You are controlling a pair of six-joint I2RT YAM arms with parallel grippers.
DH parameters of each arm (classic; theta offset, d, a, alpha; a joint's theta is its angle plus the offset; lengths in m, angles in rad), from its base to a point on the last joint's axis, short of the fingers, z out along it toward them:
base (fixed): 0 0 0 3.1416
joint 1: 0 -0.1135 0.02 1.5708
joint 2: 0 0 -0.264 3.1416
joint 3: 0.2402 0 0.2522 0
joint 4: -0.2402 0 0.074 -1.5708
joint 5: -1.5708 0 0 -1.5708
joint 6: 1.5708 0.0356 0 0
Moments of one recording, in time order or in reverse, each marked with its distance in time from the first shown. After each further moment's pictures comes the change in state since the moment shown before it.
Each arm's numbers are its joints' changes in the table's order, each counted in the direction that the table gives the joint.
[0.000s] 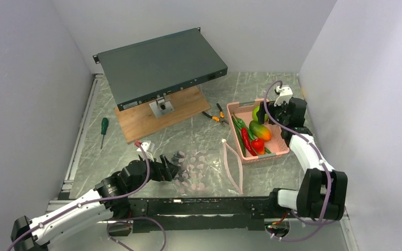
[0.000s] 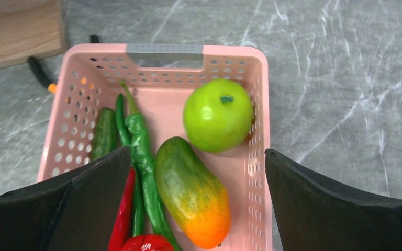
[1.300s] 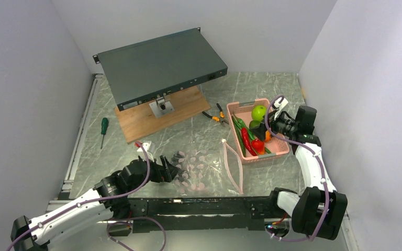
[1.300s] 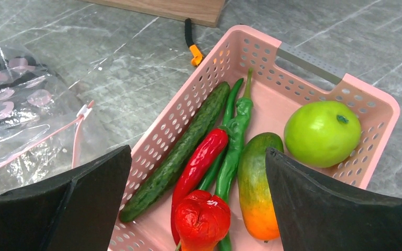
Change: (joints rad) left arm 0.000 -0.002 0.014 -0.067 -0.017 -0.034; right arm 0.122 -0.184 -0.033 -0.266 0.668 -0.335
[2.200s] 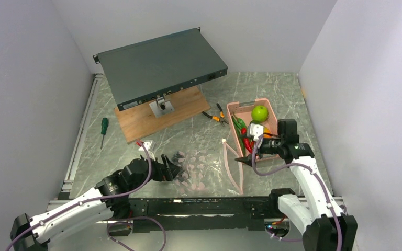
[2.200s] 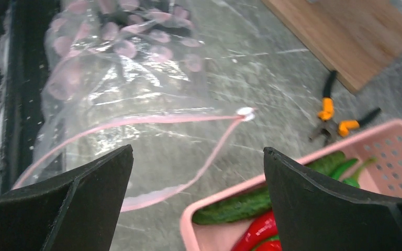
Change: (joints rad) left arm 0.000 0.023 0.000 0.068 -0.018 -0.003; right arm -0.241 -0.172 -0.037 -0.403 0.175 -0.509
